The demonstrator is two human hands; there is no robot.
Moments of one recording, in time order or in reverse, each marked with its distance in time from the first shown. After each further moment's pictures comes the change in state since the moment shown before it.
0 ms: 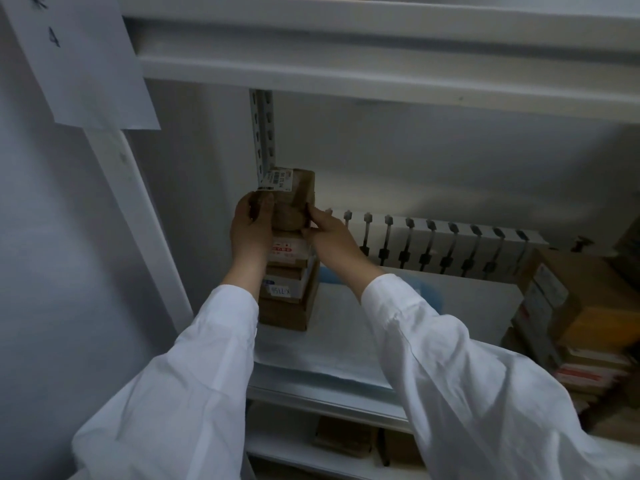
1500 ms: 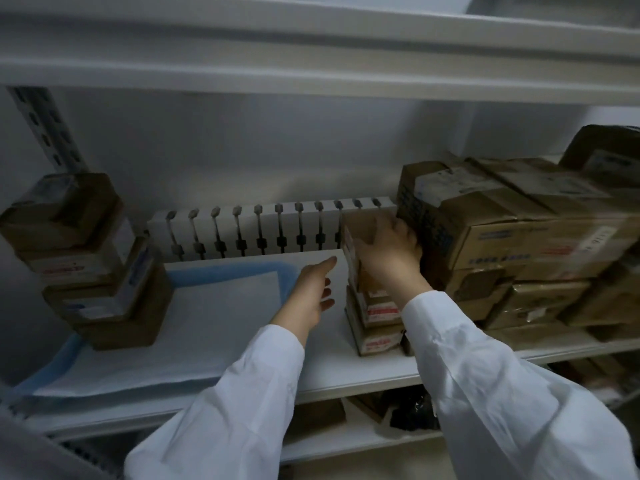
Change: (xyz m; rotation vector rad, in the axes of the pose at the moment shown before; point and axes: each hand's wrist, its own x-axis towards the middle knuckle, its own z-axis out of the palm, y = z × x) left_hand -0.209 0.024 0.259 -0.222 -0.696 -0.707; right_hand -0.157 0.114 -0.266 -0.755 0.557 0.524
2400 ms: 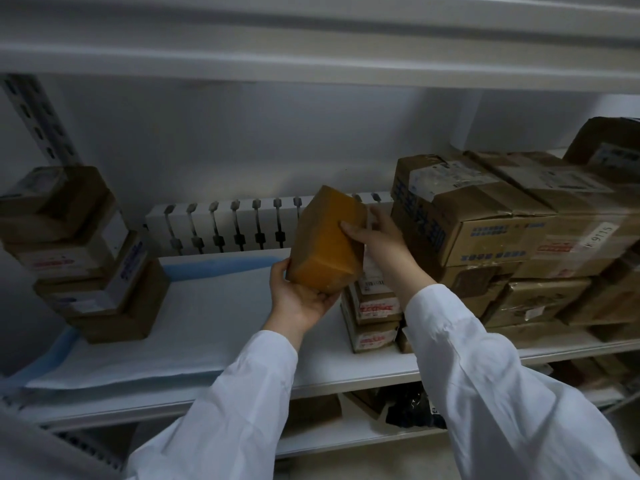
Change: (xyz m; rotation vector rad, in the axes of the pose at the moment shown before) left_hand 0.004 -0.019 -0.003 -0.779 -0.222 -0.084; right_hand 0.012 0.015 0.000 0.986 -0.240 0.035
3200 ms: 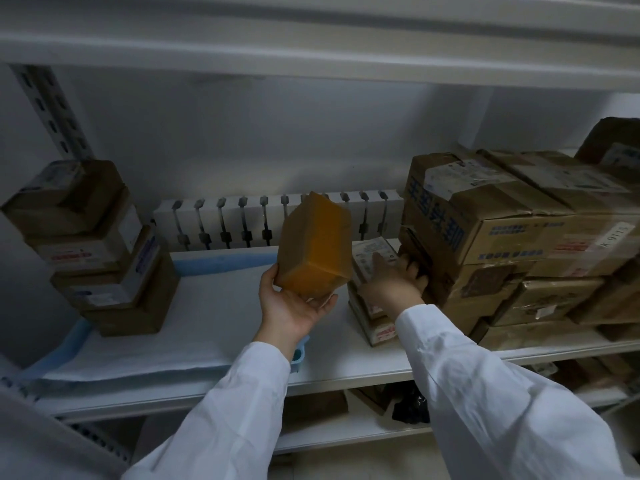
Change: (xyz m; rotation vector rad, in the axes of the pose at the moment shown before) left_hand -0.005 0.018 -0.040 -0.082 -0.005 0.023; right_hand -0.004 0.058 0.015 -1.236 0.069 0.182
